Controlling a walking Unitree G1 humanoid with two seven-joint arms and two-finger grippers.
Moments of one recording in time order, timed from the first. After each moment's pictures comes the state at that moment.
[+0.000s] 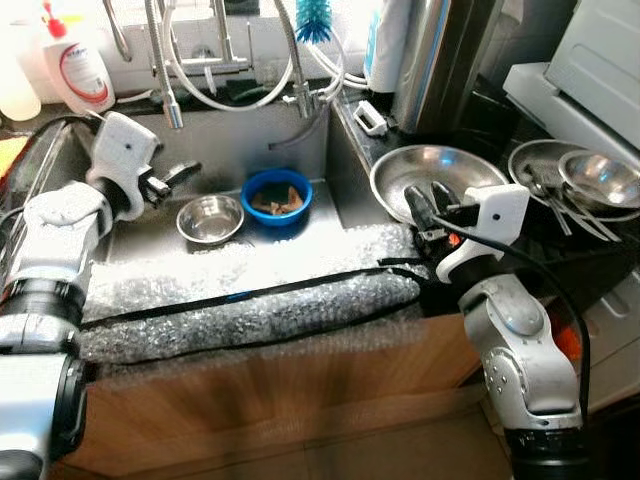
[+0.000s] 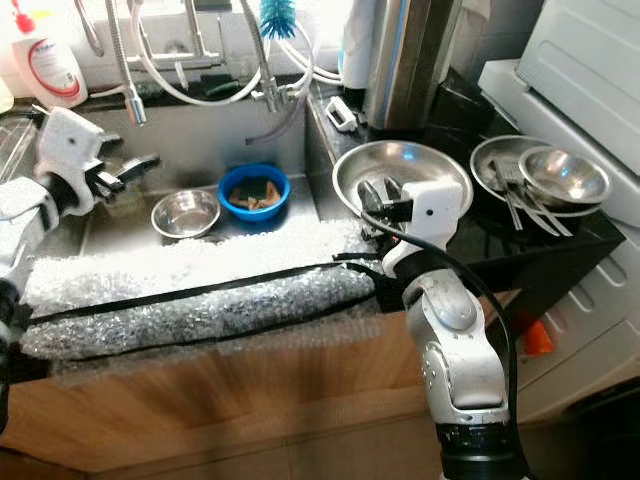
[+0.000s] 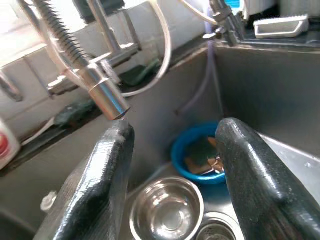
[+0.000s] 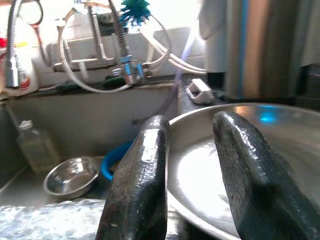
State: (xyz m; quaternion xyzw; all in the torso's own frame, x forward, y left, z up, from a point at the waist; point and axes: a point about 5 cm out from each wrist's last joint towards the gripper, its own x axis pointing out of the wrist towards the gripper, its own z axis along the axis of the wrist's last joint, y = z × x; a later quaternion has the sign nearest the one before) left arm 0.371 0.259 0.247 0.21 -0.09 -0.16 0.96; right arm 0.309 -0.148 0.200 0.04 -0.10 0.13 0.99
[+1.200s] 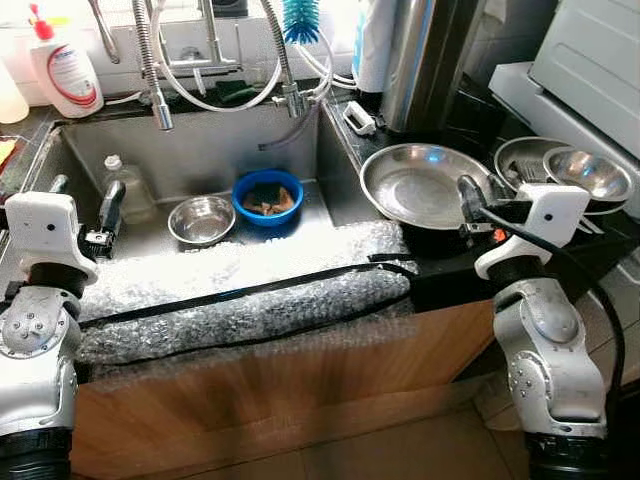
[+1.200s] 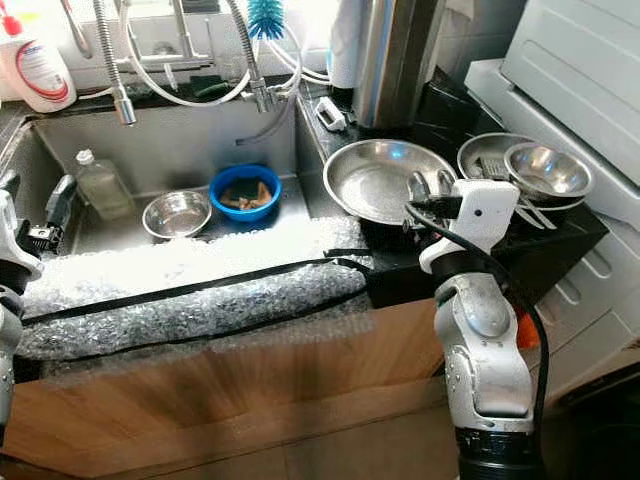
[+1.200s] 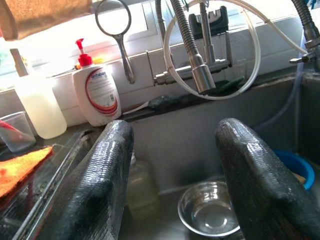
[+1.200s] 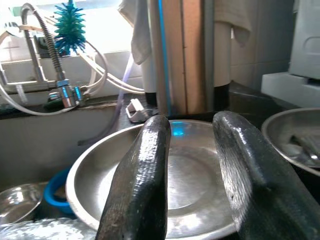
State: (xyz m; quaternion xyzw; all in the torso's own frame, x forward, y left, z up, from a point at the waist) left arm 0.285 0.271 0.214 0.14 -0.18 0.05 0.97; right arm 0.302 -0.182 0.207 0.03 -0.13 0.03 0.99
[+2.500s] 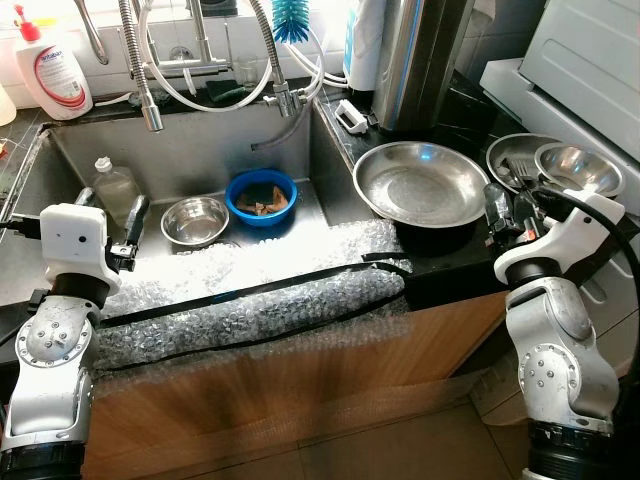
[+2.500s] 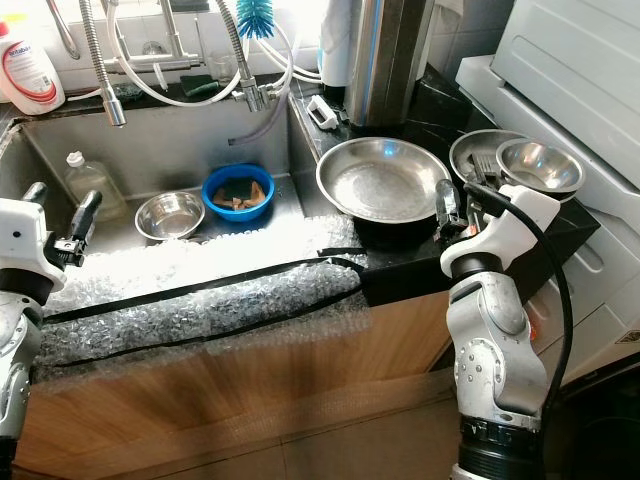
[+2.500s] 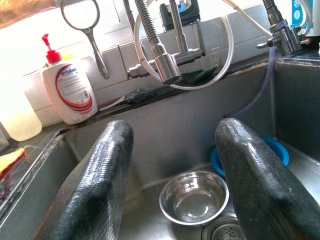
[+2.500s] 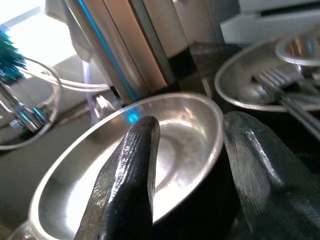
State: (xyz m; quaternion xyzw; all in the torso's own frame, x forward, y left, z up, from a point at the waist) left arm 0.285 0.252 0.203 0.16 -0.16 0.02 0.97; right arm 0.312 -0.199 0.191 0.19 -0.05 -0.03 0.98
